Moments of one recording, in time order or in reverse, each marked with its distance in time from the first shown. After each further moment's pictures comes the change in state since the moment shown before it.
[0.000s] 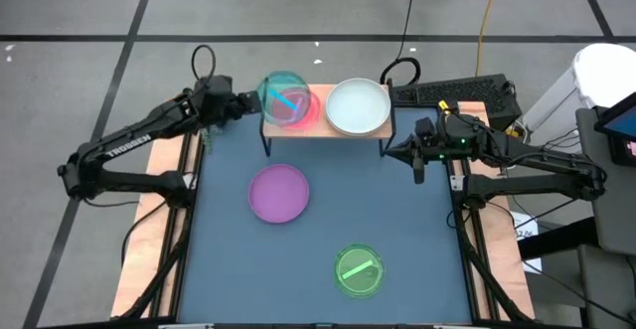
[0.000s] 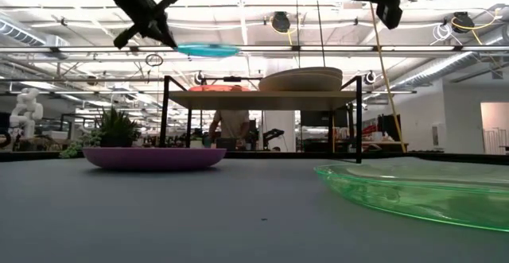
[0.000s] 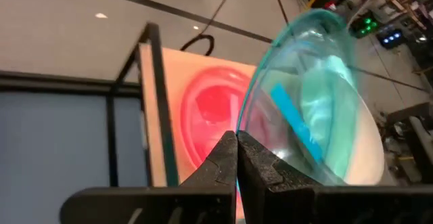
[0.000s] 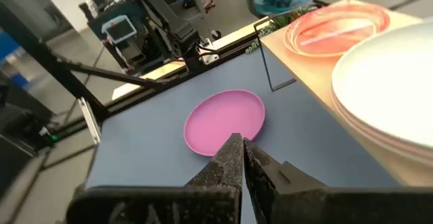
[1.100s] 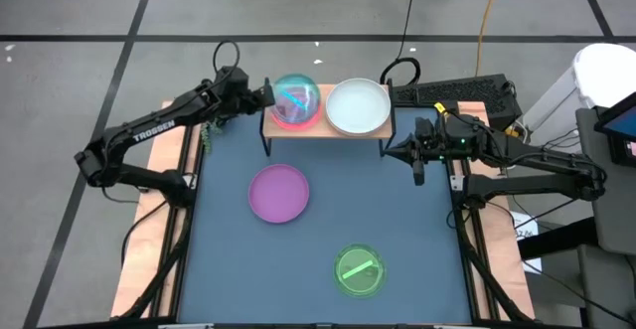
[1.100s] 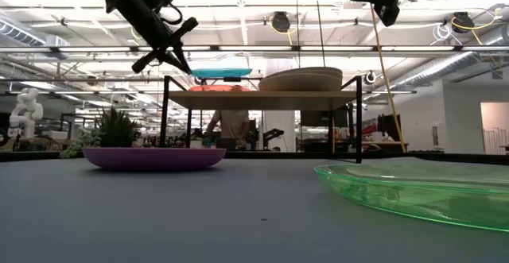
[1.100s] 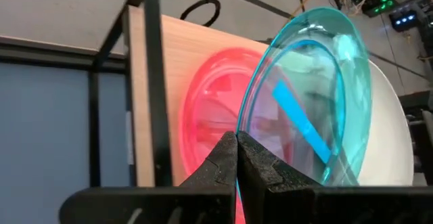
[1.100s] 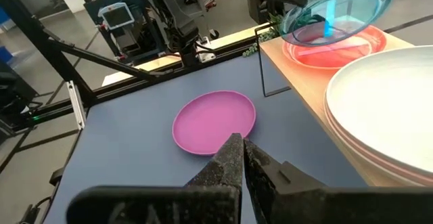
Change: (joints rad) left arm 0.111 0.198 0.000 0.108 0.197 -0.024; right arm 0.000 0.001 0.000 0.000 0.007 -0.131
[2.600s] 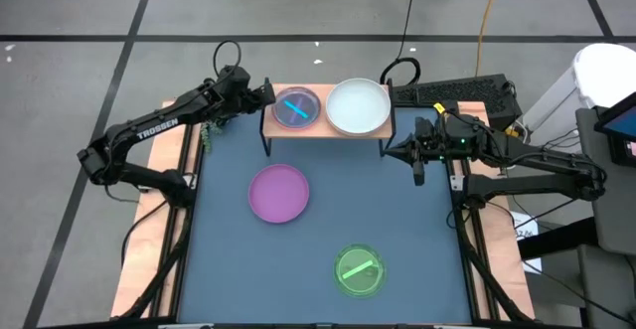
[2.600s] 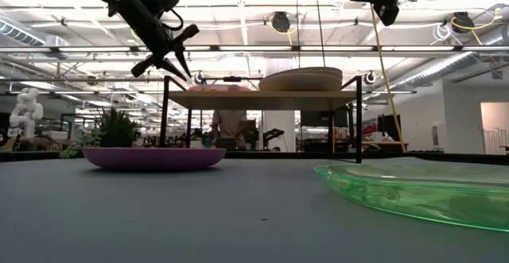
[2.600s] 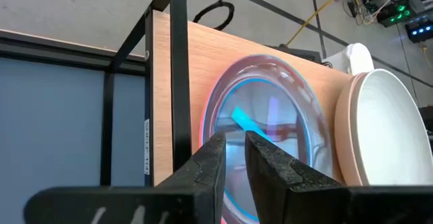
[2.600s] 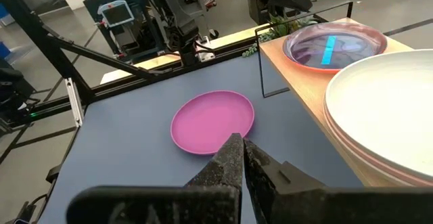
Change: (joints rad) left arm 0.022 0.030 0.000 -0.001 -0.026 -0.027; right arm 0.000 0.000 0.000 0.000 0.000 -0.019
